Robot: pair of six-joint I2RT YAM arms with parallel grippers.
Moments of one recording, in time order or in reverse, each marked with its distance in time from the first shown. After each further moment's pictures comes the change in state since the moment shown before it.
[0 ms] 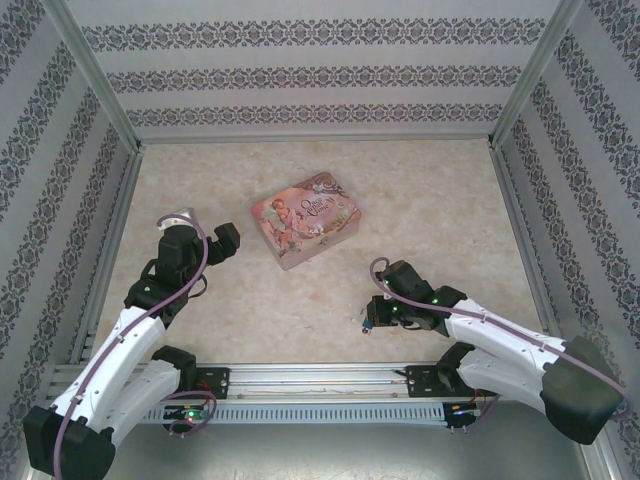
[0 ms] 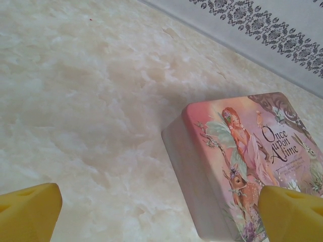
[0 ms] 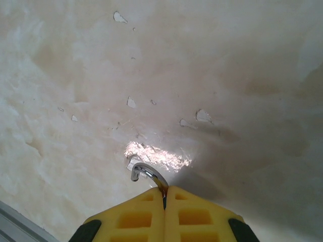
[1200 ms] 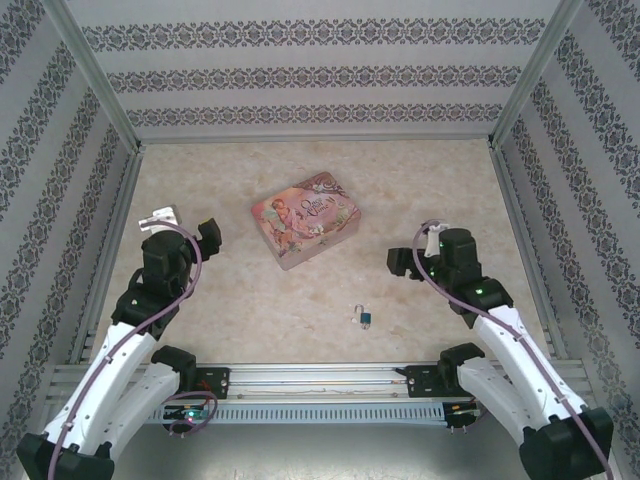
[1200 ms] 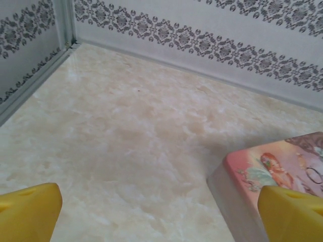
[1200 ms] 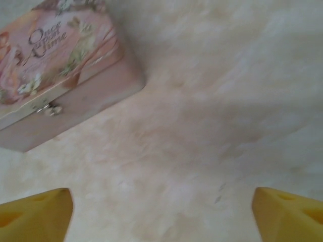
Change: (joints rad) left arm 0.000 -0.124 0.013 -0.009 -0.245 0.216; right arm -0.473 -0.222 0.159 0.003 0.097 -0.384
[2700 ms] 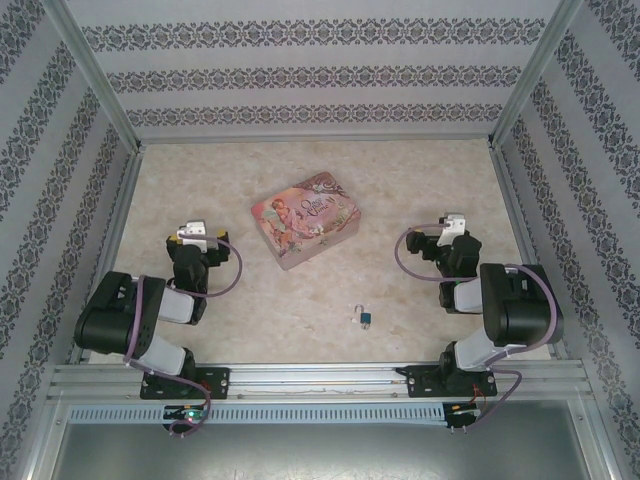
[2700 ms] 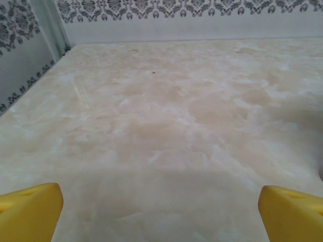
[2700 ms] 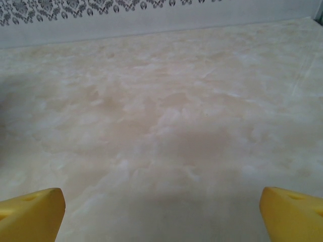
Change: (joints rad) left arm 0.181 0.882 -0.434 1.455 0.132 0.380; right arm -0.303 0.788 -0.328 1.466 -0.043 -0.206
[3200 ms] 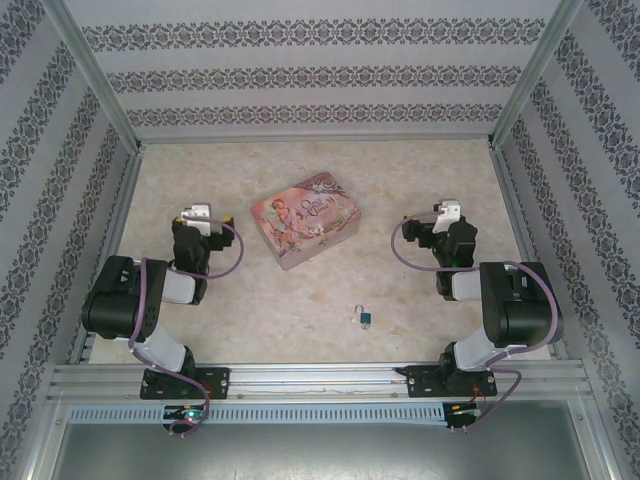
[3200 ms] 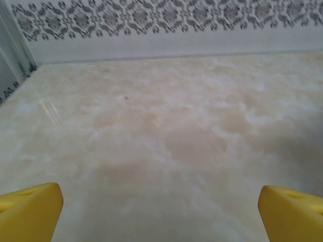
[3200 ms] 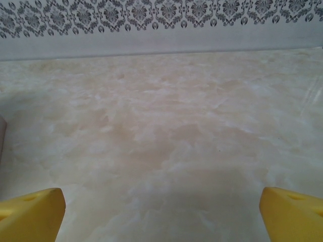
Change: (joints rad) left arm 0.060 0.063 0.181 -0.101 0.143 0.020; right arm 0.048 -0.006 0.117 -0.104 0.038 -0.030
